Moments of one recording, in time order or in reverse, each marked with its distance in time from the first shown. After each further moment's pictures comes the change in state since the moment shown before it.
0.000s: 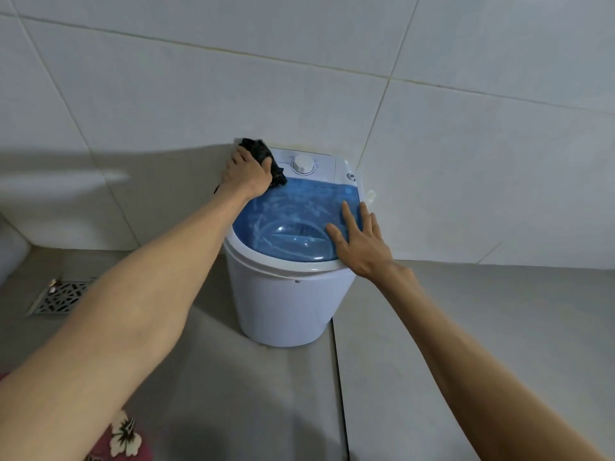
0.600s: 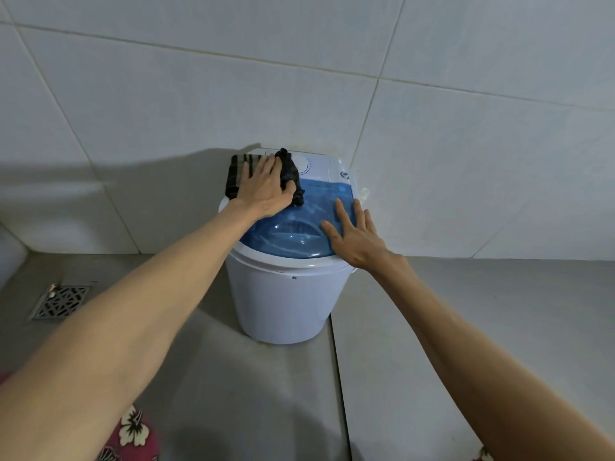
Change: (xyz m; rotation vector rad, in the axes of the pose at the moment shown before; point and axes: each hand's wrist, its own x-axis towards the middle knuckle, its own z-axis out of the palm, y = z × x) left_hand -0.035 0.012 0.015 0.094 0.032 0.451; right_hand -0.001 -0.003 -0.009 -0.038 -0.071 0.025
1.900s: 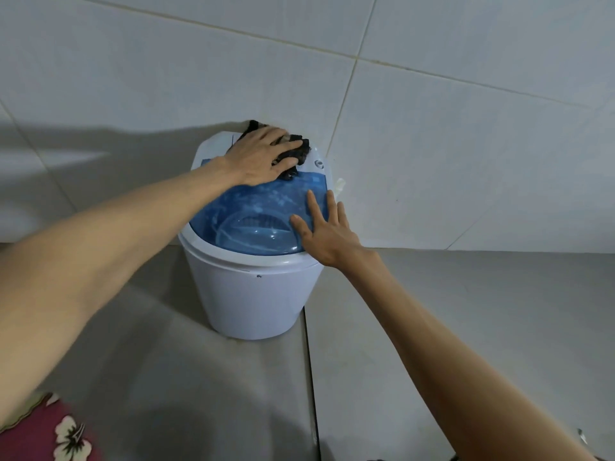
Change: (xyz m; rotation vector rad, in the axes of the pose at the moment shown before) left_hand 0.067 0.010 0.009 0.173 0.003 0.388; right_hand 0.000 0.003 -0.003 -0.007 -0.034 -0.012
